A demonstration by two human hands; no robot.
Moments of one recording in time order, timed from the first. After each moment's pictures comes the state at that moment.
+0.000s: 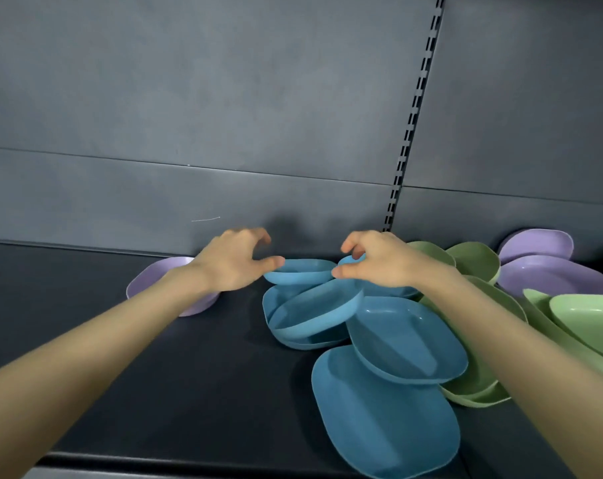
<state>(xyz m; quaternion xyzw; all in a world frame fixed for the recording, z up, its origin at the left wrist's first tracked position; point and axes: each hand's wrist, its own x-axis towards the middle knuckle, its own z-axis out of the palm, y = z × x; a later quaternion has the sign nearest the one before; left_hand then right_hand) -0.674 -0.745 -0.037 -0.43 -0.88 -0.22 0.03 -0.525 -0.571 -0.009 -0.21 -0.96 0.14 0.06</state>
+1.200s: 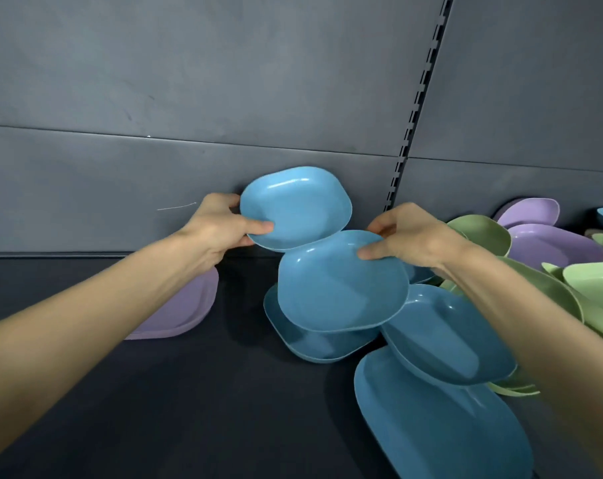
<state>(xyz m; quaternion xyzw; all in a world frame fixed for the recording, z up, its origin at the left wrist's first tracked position) -0.734 -0.711 -0.041 -0.30 -0.67 -0.64 -0.24 -0.539 -0.576 -0.006 -0.34 -0.87 0.32 0.14</state>
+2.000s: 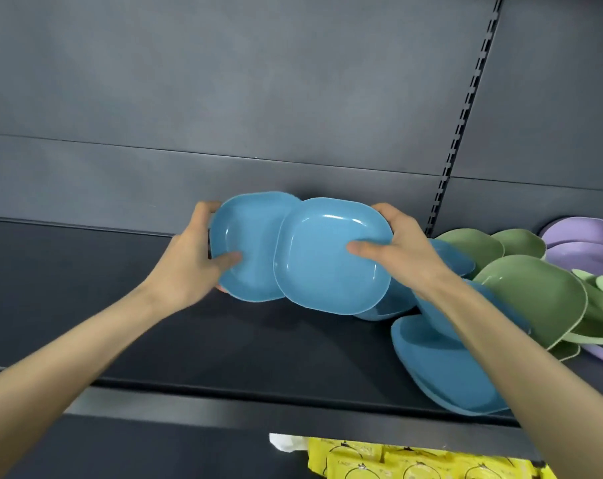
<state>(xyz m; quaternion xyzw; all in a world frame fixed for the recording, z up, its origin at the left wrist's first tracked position) -0.679 -0.909 -0.045 -0.38 -0.76 -0.52 0.02 -0.530 -0.692 -0.018 -0.13 -0.83 0.47 0.29</state>
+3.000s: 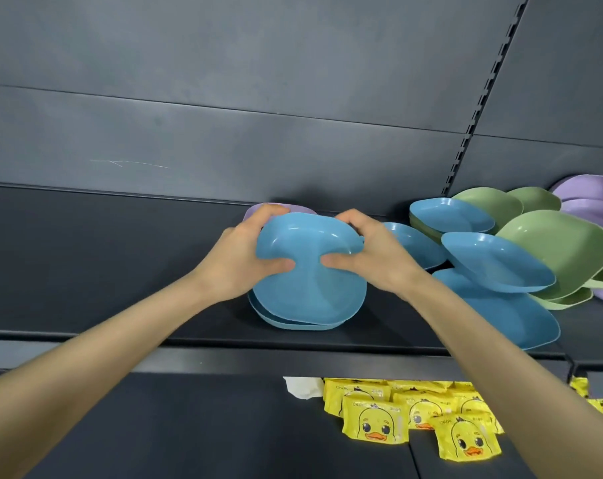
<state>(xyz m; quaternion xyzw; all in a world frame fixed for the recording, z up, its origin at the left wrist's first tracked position) -0.689 -0.924 -0.081 -0.49 -0.74 -0.46 -0.08 -0.563 -0.760 -0.071 -0.17 -0.87 0.42 0.20</state>
